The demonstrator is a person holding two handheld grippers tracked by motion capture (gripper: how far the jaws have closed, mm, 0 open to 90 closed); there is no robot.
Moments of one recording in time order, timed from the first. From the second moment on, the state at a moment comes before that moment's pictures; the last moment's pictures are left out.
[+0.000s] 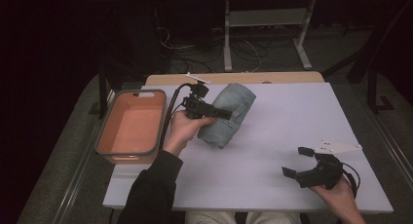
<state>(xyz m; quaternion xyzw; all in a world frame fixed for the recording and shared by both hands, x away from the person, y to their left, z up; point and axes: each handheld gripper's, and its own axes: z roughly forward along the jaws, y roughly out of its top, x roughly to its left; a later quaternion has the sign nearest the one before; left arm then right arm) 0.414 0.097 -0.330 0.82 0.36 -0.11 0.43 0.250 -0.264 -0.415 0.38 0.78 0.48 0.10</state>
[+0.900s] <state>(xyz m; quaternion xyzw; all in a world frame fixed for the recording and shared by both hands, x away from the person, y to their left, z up) 0.398 0.044 -0.363 0.85 0.33 -0.13 0.39 0.250 -0.262 -0.415 0.38 0.78 0.48 0.10</state>
